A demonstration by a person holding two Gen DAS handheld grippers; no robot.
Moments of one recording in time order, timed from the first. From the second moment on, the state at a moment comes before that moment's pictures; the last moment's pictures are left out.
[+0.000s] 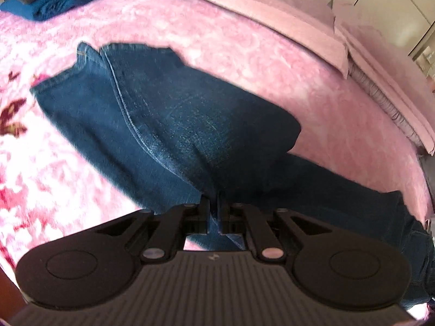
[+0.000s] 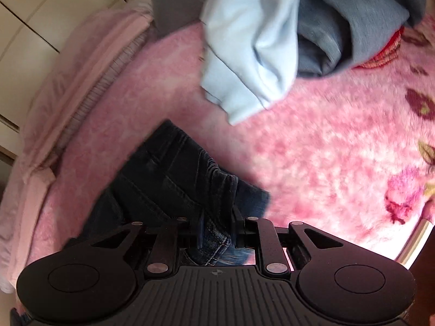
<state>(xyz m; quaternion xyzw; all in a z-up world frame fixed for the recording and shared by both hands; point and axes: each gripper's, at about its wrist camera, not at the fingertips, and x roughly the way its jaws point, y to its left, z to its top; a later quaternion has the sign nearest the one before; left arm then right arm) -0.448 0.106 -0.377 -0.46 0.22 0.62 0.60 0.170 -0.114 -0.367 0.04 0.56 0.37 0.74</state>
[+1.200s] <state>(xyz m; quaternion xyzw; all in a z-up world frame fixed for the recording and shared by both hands) -0.634 0.128 -0.329 -0.44 0.00 0.66 0.61 -0.029 -0.005 -0.346 -0.10 0.51 0.33 0.79</state>
